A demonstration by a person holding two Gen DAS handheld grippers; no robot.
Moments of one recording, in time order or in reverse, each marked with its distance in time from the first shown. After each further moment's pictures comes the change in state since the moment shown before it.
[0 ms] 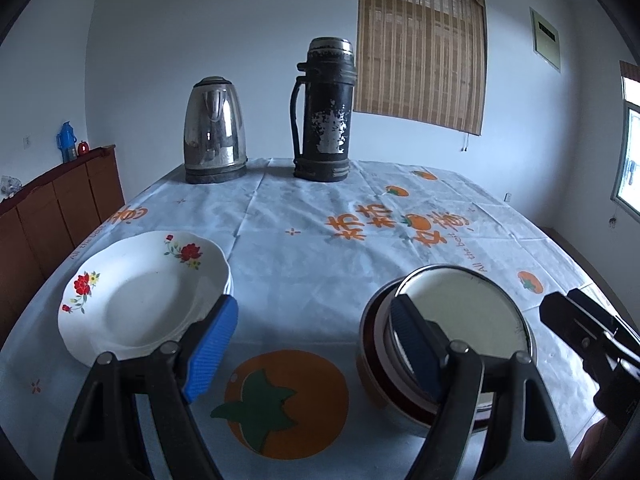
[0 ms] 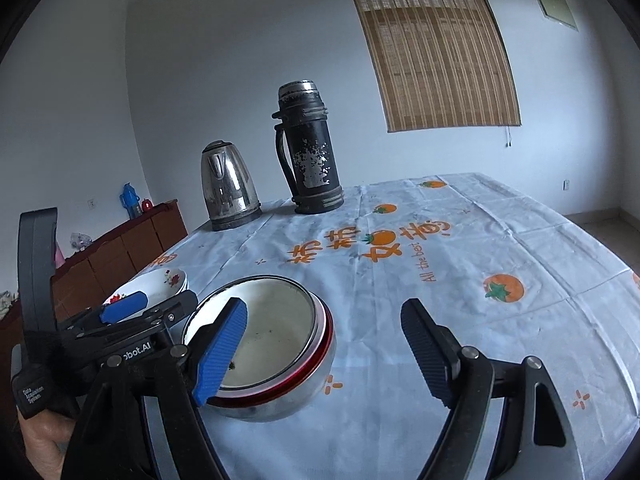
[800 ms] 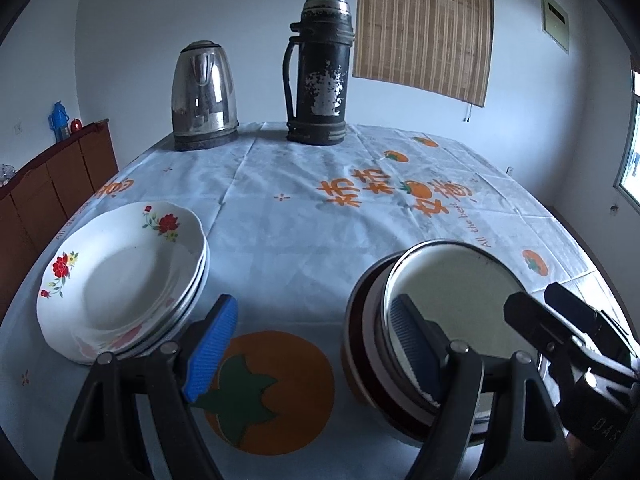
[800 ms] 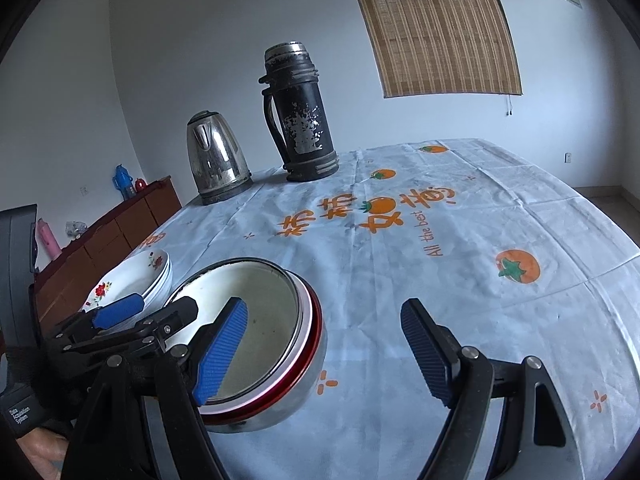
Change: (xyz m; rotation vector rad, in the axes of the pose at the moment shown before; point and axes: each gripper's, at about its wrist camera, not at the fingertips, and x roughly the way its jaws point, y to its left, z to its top) left arm 0.027 -0.011 0.001 -0.007 0.145 -0.003; right arm 0.036 -0.001 0.001 -0.011 0.128 -0.006
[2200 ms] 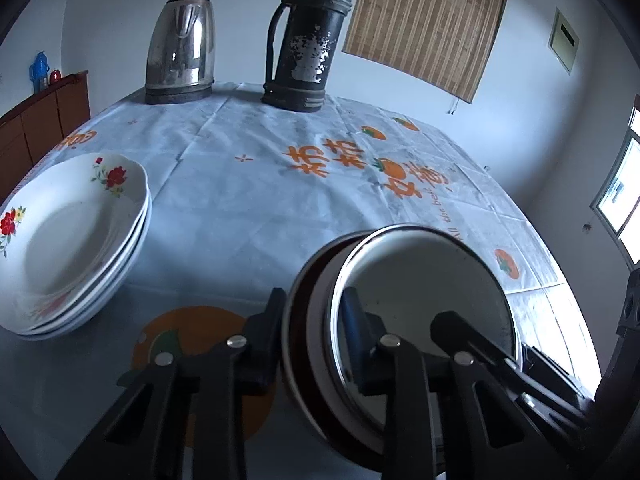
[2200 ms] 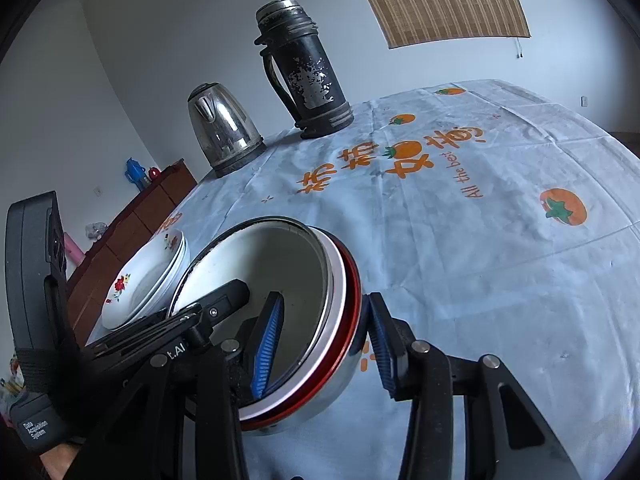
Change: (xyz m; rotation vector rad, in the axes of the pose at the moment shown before) left arm 0.021 -0.009 -0.004 -0.107 0.109 -0.142; right arm 0.029 0.002 -0.008 0.128 0.141 0.097
